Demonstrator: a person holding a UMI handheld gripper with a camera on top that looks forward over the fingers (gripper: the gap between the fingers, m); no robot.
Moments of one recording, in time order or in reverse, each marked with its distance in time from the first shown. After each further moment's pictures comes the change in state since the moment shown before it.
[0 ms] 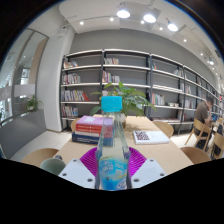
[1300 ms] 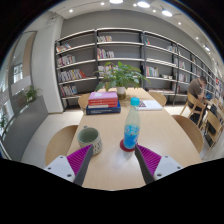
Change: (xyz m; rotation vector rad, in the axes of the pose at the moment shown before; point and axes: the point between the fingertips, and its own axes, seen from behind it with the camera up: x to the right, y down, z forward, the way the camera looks) arm -0.064 0.033 -0.183 -0.324 0.042 0.103
